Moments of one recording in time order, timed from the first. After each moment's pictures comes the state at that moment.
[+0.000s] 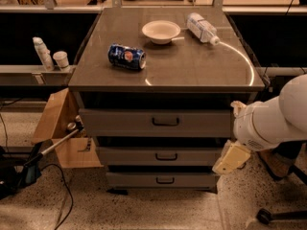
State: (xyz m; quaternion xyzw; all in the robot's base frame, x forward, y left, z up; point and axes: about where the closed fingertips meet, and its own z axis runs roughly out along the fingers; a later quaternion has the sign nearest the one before) arm 0.453 -0.196 0.782 -0.54 0.80 -0.01 0.26
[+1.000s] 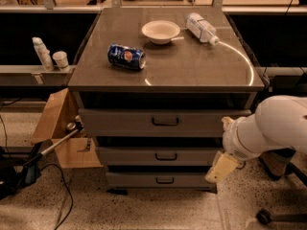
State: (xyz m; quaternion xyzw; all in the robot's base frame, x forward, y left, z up) arm 0.464 -0.192 0.713 -0.54 0.81 0.01 0.23
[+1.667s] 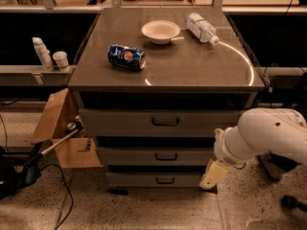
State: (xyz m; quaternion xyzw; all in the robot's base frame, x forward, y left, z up) arm 0.471 -0.187 0.647 -0.54 0.82 0.03 0.19
